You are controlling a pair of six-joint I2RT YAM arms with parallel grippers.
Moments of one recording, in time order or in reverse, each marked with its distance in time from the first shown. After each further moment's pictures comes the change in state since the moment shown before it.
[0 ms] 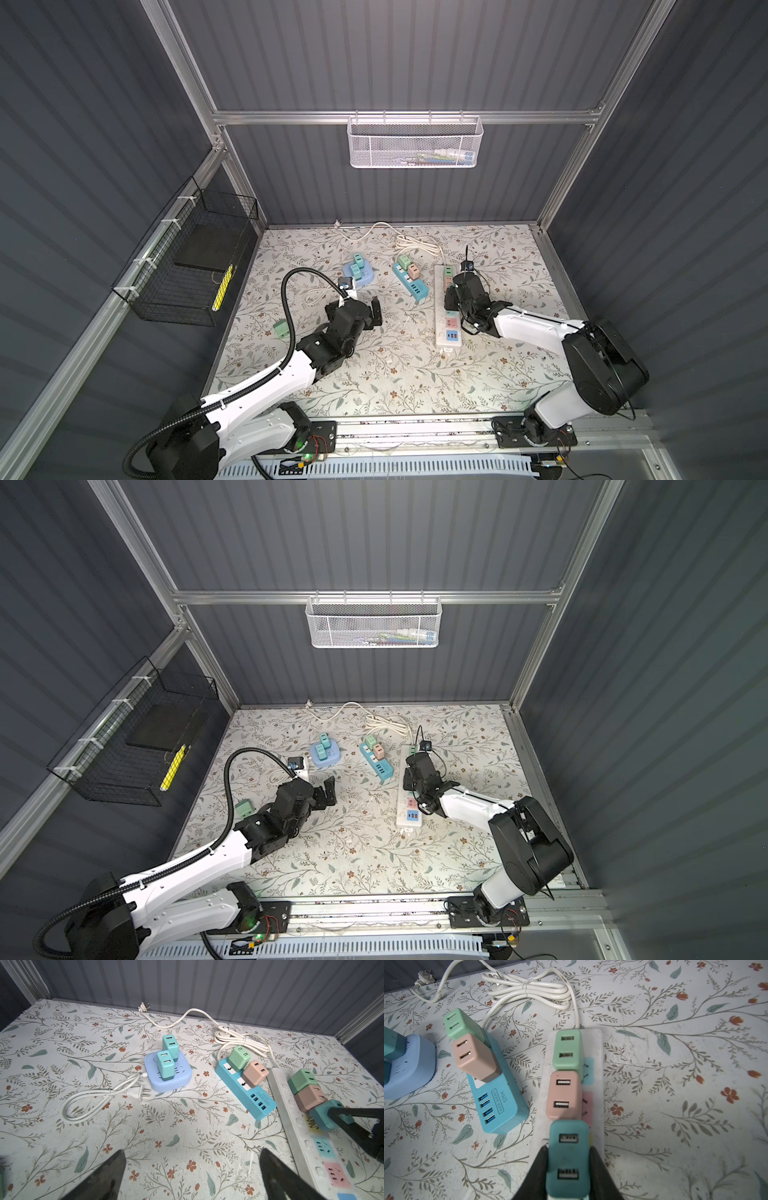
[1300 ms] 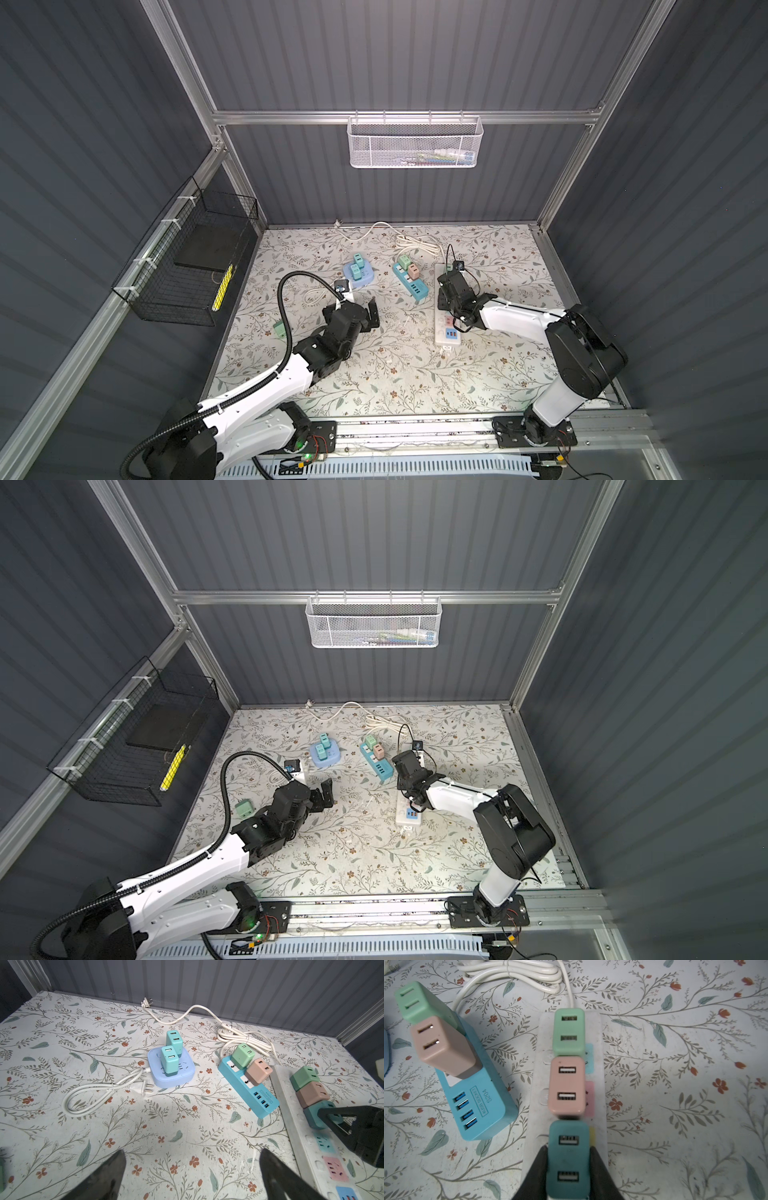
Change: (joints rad) left arm 0.008 -0.031 -0.037 0.003 0.012 -0.019; right arm 0.056 0.109 0.138 -0.188 0.103 0.040
